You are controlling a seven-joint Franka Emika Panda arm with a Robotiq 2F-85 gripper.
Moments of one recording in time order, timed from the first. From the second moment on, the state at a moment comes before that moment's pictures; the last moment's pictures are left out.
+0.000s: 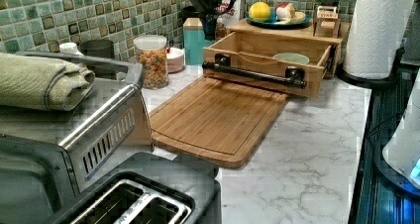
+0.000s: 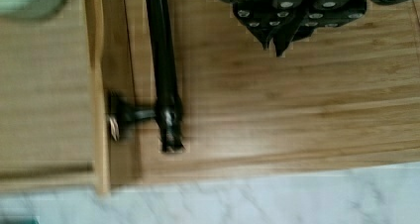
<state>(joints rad) -0.01 -0.02 0.00 -2.16 -0.04 0.55 -0.68</state>
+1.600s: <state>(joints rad) 0.02 0.08 0.05 -2.40 -0.26 0.89 -0.53</state>
